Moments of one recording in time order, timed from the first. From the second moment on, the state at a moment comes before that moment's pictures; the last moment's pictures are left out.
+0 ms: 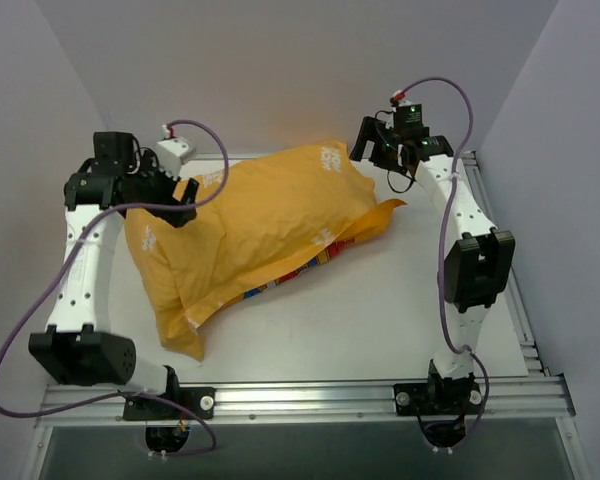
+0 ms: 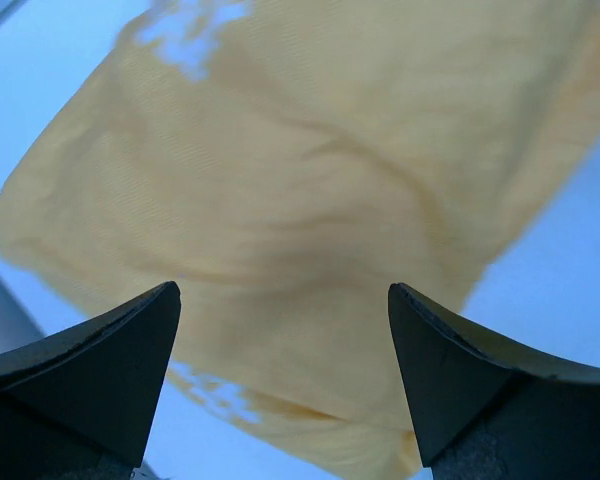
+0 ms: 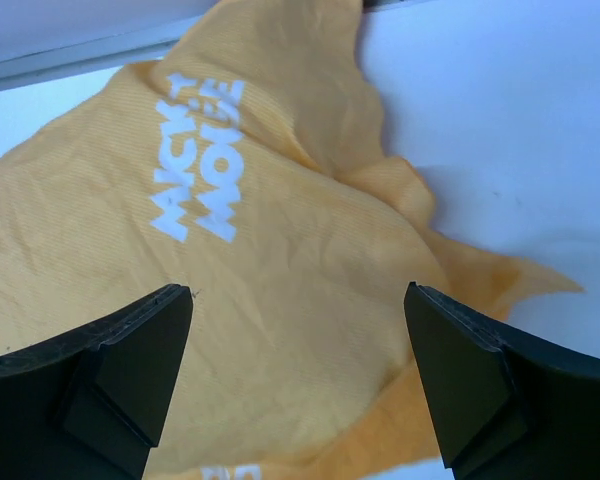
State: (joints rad) left arm -0.08 1.40 1.67 -1.08 0.43 0.51; right arm 0.20 2.00 1.95 -0.61 -0.12 0.41
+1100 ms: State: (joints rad) left arm -0.46 1.21 1.15 -1.10 0.40 0.69; right arm 0.50 2.35 2.12 -0.28 -0.24 0.69
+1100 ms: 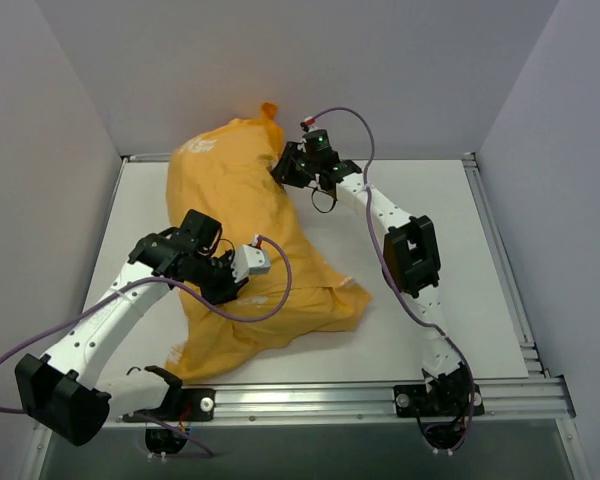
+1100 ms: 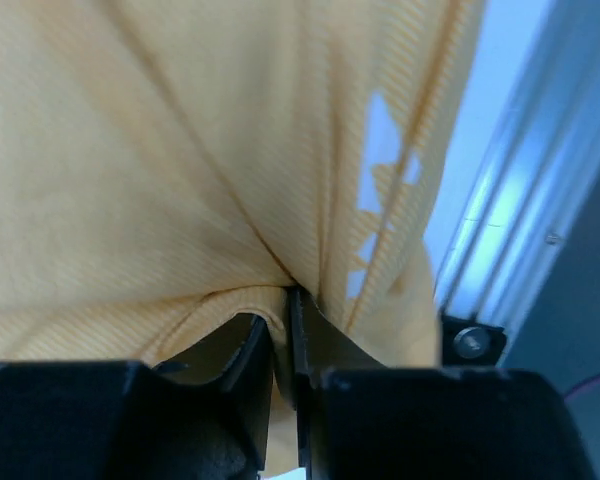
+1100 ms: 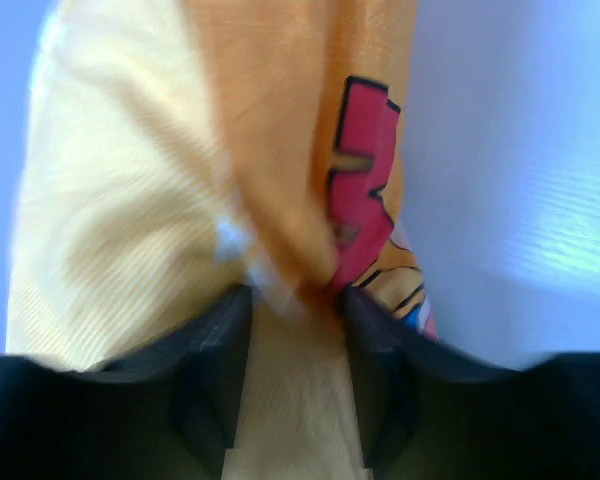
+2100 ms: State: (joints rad) left arm -0.58 1.37 1.37 -1.10 0.24 0.60; right arm 0.69 1.21 0.95 -0.50 -0.10 0.67
